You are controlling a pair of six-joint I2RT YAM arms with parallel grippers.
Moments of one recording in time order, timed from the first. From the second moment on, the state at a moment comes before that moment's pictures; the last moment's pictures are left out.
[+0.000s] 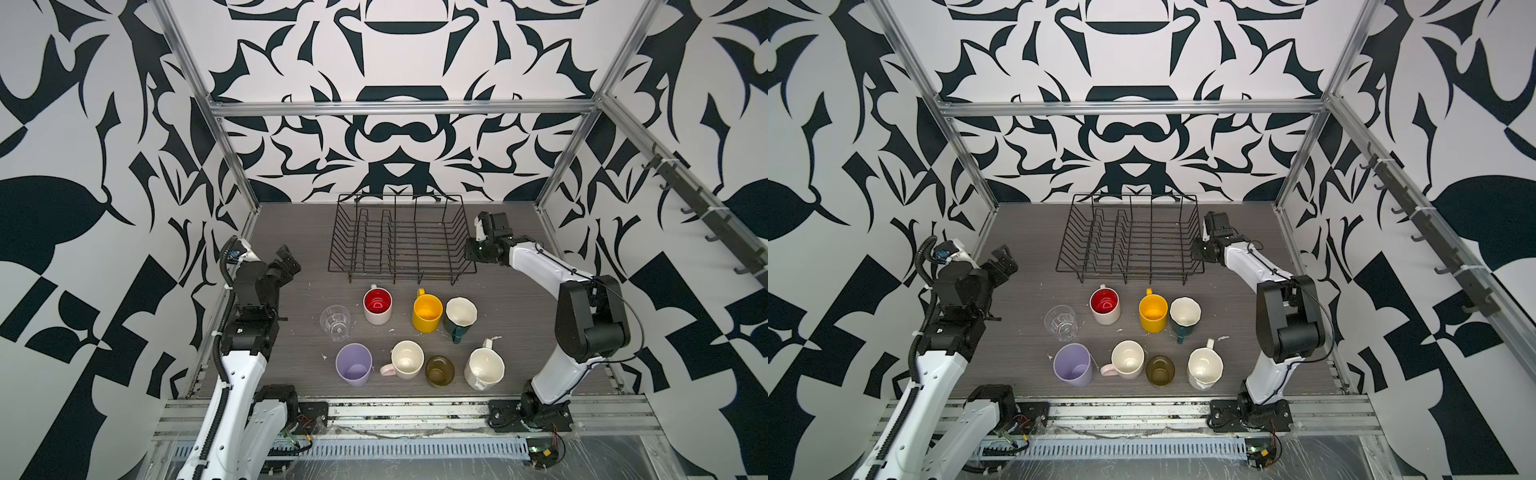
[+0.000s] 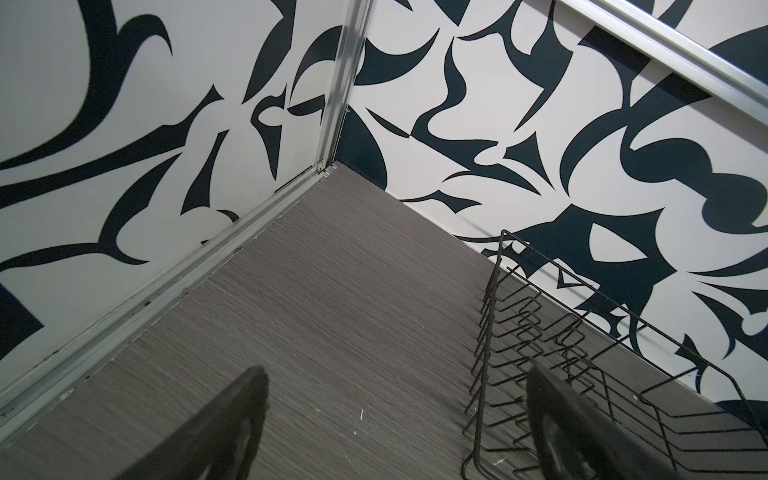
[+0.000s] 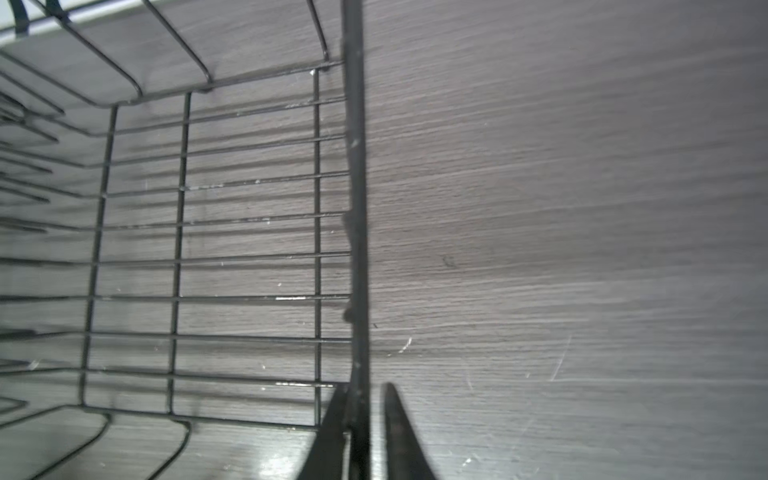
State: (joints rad) left arm -0.03 0.76 0.69 -0.20 -0.24 -0.49; right arm 0.17 1.73 1.23 -0.41 -0.06 0.29
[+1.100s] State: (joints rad) left arm -0.03 0.80 0.80 -0.57 -0.13 -0.52; right arm 0.34 1.25 1.16 -0.66 0.02 0.26
